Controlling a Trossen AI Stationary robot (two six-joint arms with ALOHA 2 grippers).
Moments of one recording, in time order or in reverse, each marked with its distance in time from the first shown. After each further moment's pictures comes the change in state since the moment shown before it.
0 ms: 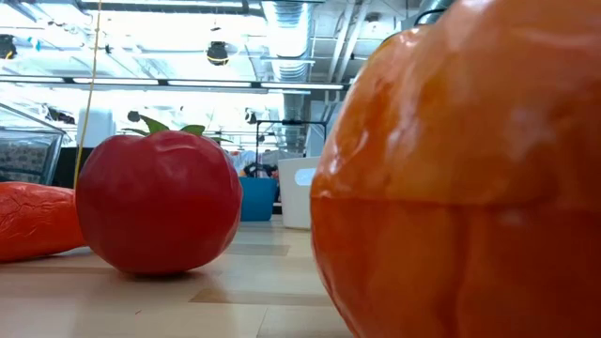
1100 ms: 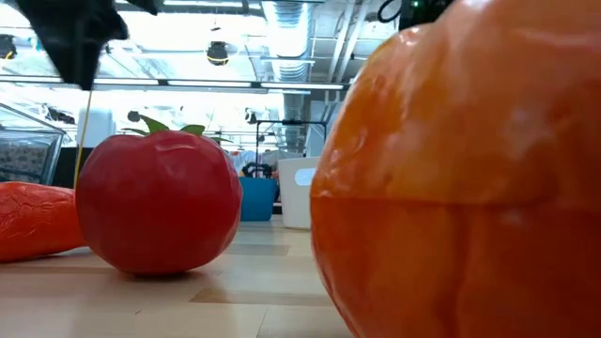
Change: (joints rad) left arm 0.347 0.000 0.003 0.167 -0.333 0.457; right arm 0.282 -0.002 0.095 -0.193 -0.190 0.672
